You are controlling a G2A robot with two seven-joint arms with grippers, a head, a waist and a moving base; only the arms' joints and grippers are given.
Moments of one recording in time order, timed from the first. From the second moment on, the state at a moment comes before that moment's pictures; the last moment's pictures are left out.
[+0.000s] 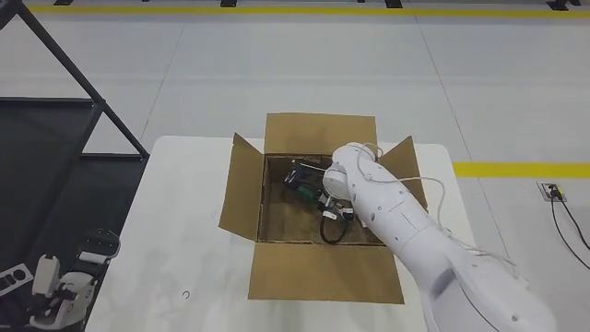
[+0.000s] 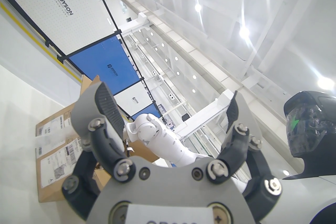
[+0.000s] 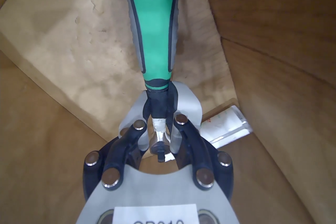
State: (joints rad) left arm 1.77 -1.29 -1.98 -2.04 -0.45 -0.65 -0.42; right arm -0.06 -1.64 0.41 -0.42 -0.83 -0.51 0.99
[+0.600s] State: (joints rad) left arm 1.74 -1.29 -1.94 -2.03 -0.44 -0.63 -0.46; right arm -0.45 -1.32 0.85 -1.58 -1.10 -0.20 1.43
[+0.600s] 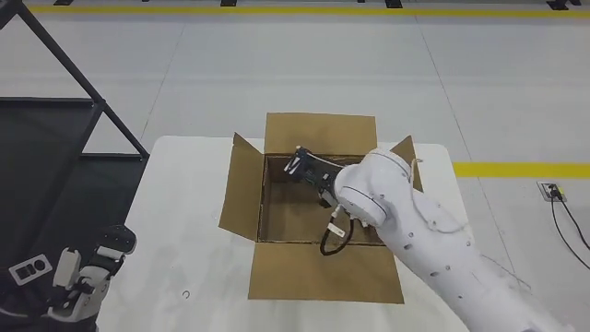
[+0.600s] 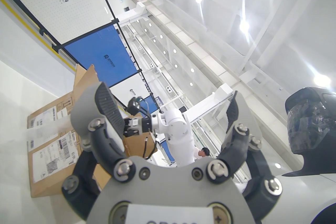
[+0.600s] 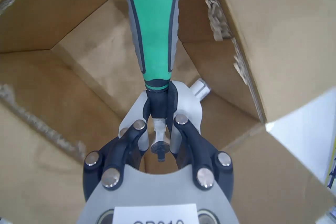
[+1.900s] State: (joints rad) left arm 1.71 -1.29 -1.87 -2.03 -0.34 -0.55 -0.40; right arm -0.95 -1.22 1.69 -2.24 -1.09 0.11 1.48
